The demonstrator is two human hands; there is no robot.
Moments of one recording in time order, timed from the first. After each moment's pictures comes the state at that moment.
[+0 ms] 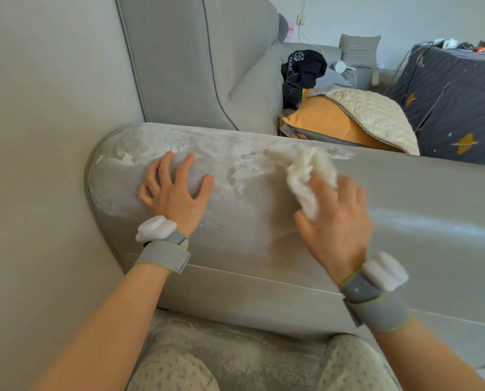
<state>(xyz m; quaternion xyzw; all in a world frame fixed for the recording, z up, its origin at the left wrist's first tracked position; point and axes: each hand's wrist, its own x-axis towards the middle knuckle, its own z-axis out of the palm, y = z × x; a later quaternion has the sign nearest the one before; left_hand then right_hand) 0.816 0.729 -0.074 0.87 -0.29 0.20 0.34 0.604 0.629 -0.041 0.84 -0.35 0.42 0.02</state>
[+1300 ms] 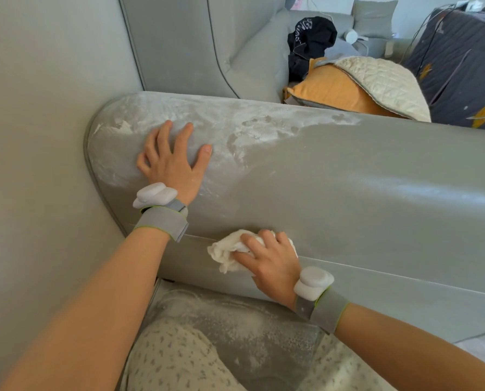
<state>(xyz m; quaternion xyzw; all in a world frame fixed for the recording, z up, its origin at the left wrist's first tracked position) 0.815 0.735 -0.073 0.88 -0.30 0.19 0.31 0.613 0.665 -0.169 0.95 -0.04 0.27 0.18</state>
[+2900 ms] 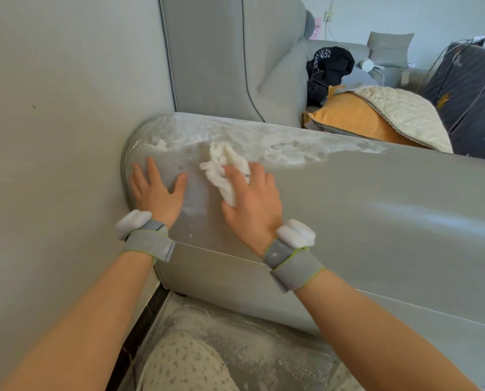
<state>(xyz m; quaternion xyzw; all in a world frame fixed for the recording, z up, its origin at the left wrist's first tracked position) 0.866 0.790 -0.087 0.89 -0.18 0.05 0.42 0.714 0.702 -0.051 0.91 -0.23 0.35 -0.06</state>
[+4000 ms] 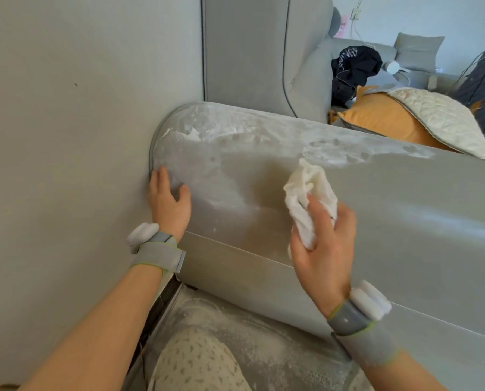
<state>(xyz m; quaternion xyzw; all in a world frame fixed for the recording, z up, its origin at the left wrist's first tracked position) 0.876 0.816 -0.121 0.82 -0.16 0.06 0.55 0.655 0.701 -0.100 0.84 -0.20 0.49 -0.13</state>
